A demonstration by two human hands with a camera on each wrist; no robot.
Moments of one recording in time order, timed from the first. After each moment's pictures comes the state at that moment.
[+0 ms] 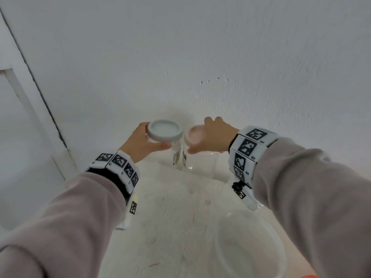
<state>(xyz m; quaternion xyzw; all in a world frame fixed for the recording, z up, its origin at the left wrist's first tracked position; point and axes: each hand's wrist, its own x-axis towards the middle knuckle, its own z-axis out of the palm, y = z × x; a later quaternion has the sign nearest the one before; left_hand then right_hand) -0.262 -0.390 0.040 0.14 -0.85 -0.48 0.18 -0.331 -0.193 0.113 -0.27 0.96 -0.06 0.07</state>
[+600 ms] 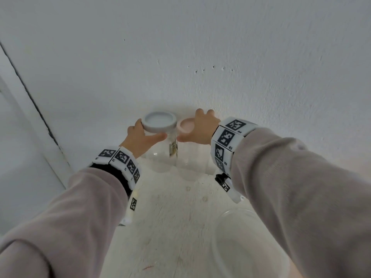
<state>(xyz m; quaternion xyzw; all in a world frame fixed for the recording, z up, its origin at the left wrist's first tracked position) -0.290 -0.384 0.030 0.25 -0.84 -0.45 0.15 -0.351 -0.216 0.094 -0.24 0.96 -0.12 0.07</state>
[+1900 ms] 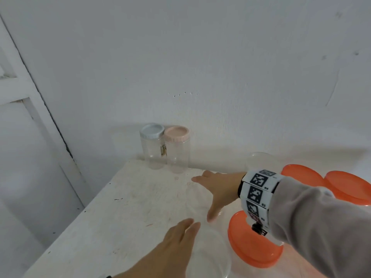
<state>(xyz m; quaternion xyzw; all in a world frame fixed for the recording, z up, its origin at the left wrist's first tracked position) -0.045 -0.163 0.040 -0.04 -0.97 -0.21 -0.11 -0.223 -0.056 0.084 -0.41 0.88 0.07 0.24</state>
